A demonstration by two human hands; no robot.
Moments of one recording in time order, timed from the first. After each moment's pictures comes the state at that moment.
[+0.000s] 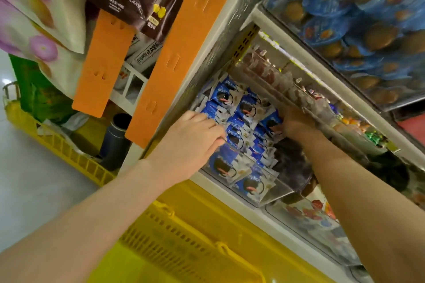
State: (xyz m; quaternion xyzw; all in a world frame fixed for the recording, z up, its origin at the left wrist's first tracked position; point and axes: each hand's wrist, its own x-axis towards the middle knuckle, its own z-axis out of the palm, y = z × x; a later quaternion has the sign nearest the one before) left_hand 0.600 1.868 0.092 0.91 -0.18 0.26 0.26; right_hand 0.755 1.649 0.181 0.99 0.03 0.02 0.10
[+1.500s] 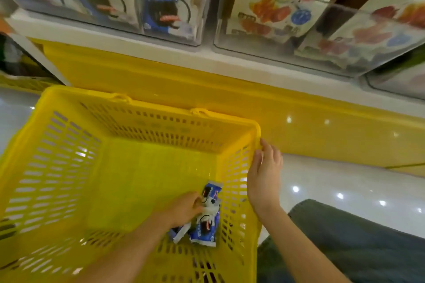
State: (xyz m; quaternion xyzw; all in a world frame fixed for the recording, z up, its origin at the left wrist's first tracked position) left_hand 0.425 1.693 -0.218 0.82 -0.07 -0.46 0.34; right_hand 0.447 1.523 -0.109 0.91 -0.18 0.07 -0.37
